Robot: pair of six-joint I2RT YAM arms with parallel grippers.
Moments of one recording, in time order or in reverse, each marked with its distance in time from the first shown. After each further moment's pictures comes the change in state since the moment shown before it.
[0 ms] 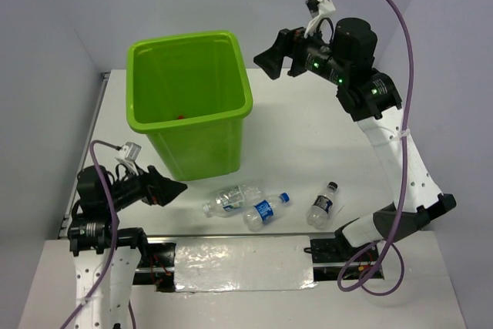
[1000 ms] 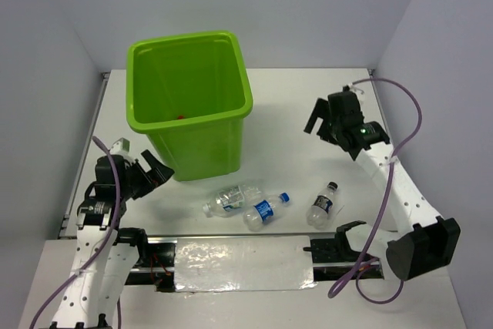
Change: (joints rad) left arm -0.122 0.205 -0.065 0.037 -0.640 -0.269; right arm -0.188 -0.273 -0.784 -0.151 0.539 0.325
